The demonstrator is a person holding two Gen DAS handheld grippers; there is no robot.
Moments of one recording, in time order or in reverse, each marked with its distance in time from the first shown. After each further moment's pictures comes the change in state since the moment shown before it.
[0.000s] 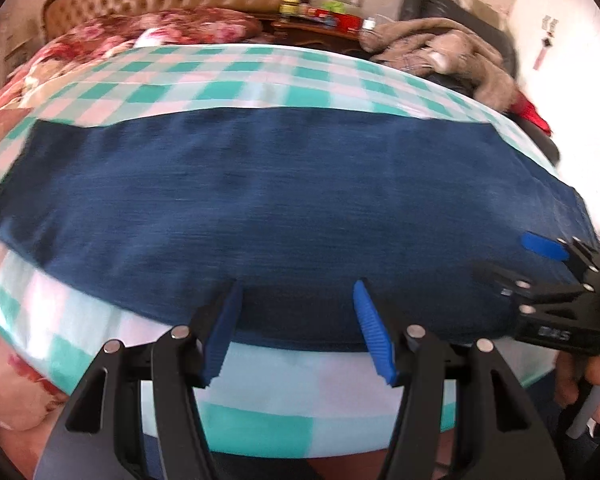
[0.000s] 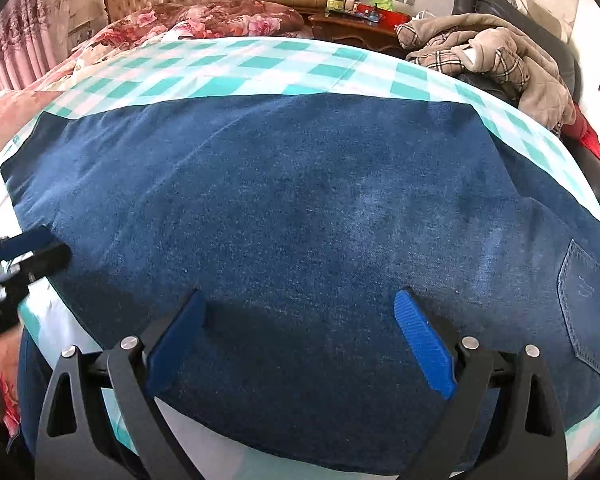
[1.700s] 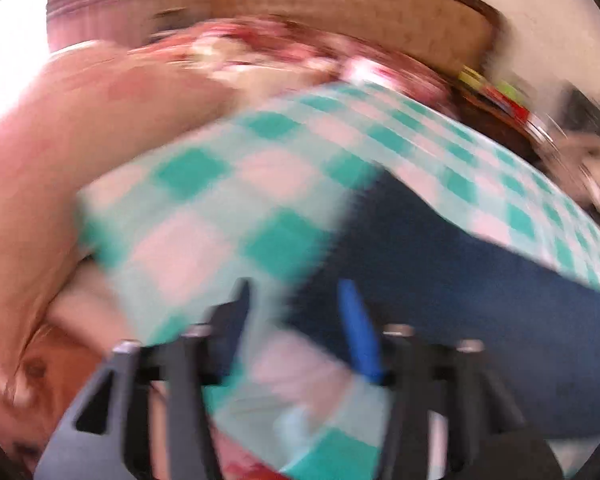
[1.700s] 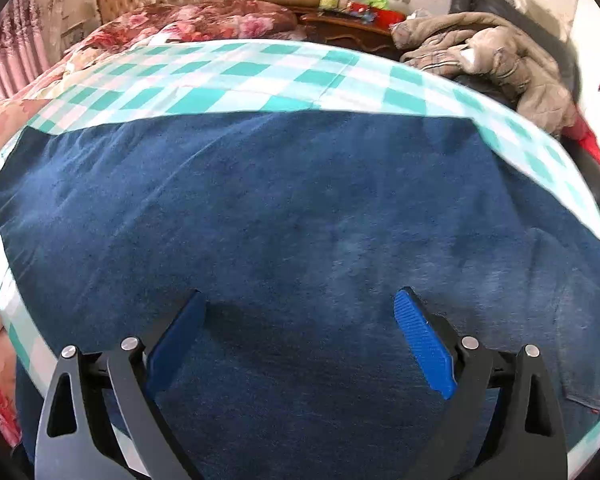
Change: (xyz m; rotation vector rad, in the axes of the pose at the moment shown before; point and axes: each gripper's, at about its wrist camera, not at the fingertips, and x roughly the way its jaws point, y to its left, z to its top) left arm -0.060 0.282 0.037 -0.417 -0.164 0.389; right arm 0.014 -0.011 0.031 0.009 -0.002 -0.029
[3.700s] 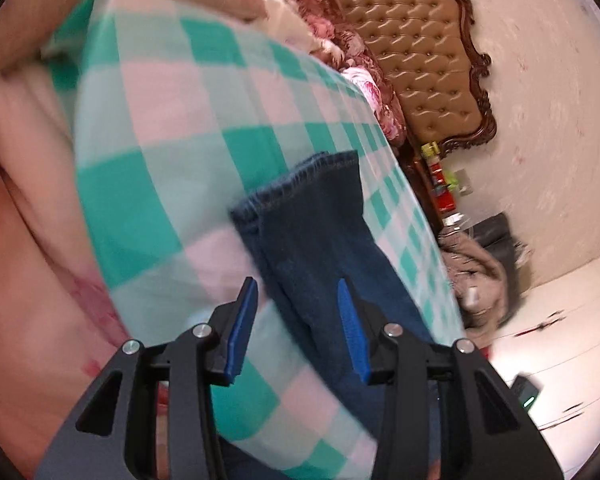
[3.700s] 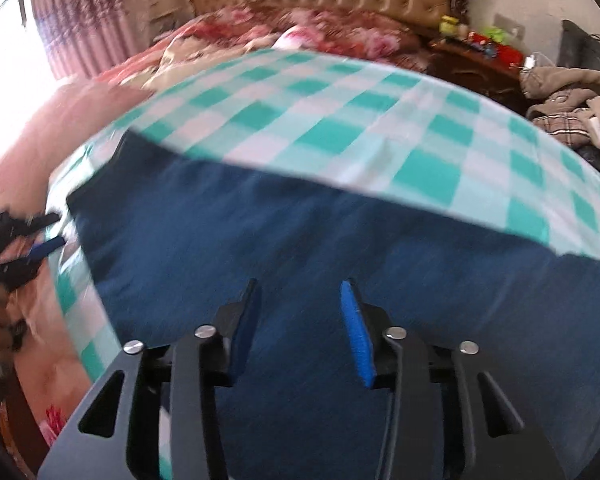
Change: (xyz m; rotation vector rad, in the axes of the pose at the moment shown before) left arm 0.020 0.037 -0.039 -0.509 0.201 -0.539; right arm 0.012 0.172 0.070 -0.171 -0.015 0.305
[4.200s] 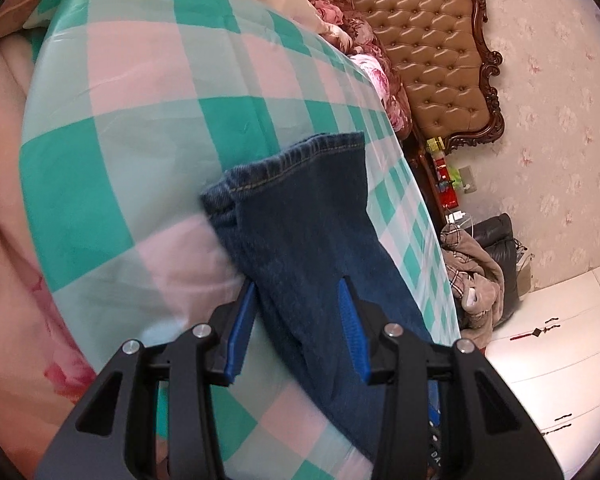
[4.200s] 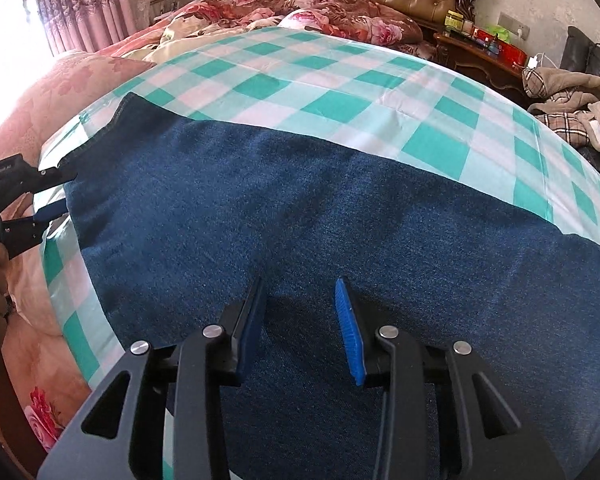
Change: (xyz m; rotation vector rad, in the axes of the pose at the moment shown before) left arm 0.031 -0.006 0.000 -0.026 0.025 0.007; right arm 0.009 0.009 -0.017 -0.027 0.036 -0.043
